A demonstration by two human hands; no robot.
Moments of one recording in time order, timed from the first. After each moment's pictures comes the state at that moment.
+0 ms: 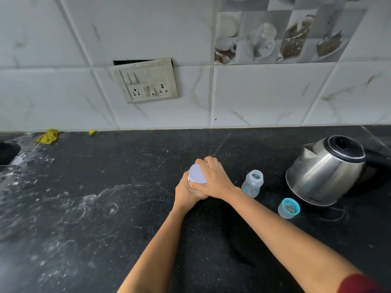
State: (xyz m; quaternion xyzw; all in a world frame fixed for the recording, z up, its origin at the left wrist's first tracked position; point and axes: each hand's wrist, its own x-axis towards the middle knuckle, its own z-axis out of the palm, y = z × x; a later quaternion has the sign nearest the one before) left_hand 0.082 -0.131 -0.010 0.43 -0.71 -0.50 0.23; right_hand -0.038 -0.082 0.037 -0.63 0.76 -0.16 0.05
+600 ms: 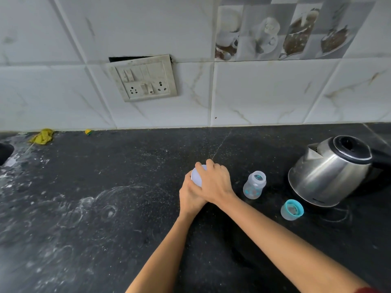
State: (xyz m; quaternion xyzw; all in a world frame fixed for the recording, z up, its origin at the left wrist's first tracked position) left_hand 0.072 -0.117 -0.009 0.44 -0.69 -0.50 0.27; right_hand -0.019 -0.089 0.033 -0.57 0.81 -0.02 -0.12
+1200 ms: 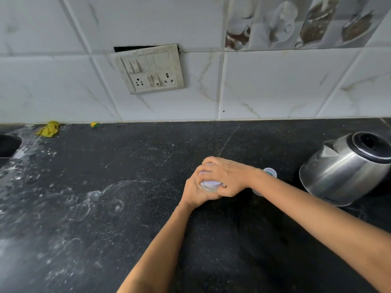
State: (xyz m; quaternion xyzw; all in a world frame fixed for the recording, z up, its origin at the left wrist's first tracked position) left_hand 0.078 -0.141 -0.005 0.36 -0.77 -0.48 0.19; right_hand -0.072 -0.091 0.067 -0.85 0.51 -0.02 0.09
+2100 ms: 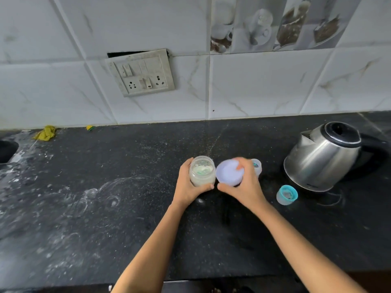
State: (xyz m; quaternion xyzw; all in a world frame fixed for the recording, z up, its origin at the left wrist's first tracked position) left_hand 0.095 -0.124 -0.016 0.33 -0.76 -0.49 0.29; right_hand -0.048 0.018 0.038 -0.42 0.74 -0.50 0.16
